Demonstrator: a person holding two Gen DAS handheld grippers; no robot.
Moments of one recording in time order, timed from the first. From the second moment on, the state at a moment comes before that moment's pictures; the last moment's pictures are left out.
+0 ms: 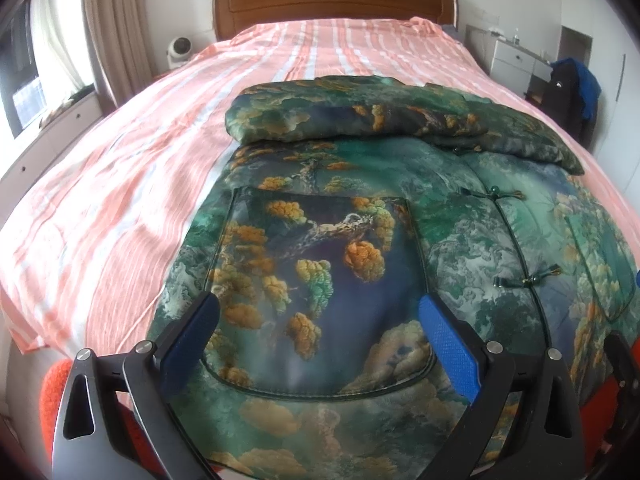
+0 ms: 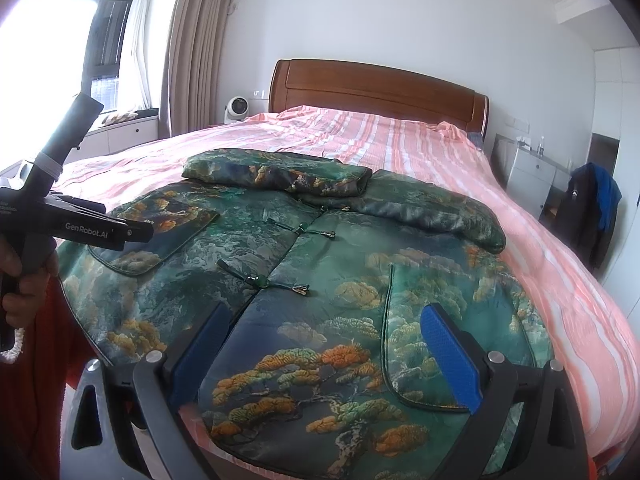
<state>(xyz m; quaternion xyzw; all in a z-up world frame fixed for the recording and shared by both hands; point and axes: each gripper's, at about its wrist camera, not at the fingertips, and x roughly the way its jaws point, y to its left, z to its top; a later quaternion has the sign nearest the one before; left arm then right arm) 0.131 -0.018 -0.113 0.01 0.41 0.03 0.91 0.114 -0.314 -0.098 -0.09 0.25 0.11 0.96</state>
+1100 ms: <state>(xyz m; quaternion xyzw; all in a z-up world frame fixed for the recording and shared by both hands) 0.132 -0.019 -0.113 0.02 0.40 0.04 0.91 0.116 -0.313 -0.099 -0.09 0.25 0.11 0.96</state>
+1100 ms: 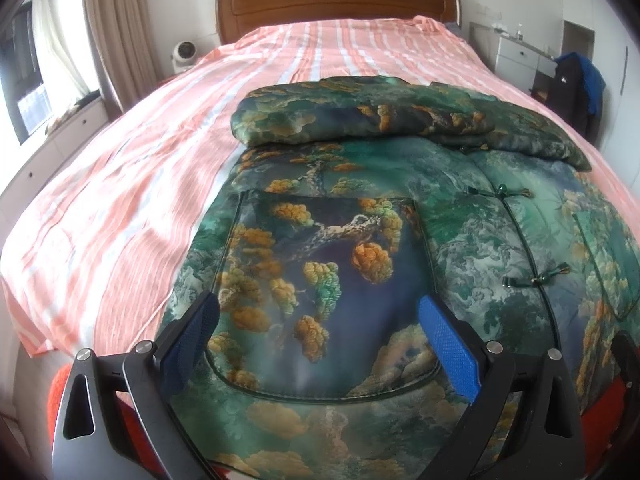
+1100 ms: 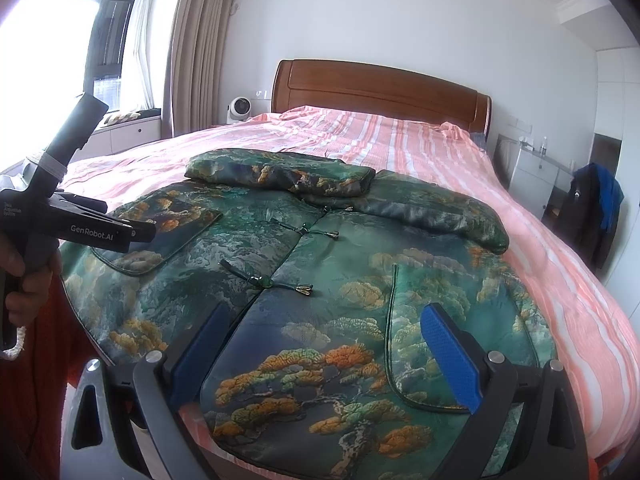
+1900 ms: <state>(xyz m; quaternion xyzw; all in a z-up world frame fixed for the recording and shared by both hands) 0.131 -0.021 -0.113 0.03 0.40 0.04 0.92 0.116 -0.315 -0.099 -0.09 0.26 0.11 0.96</state>
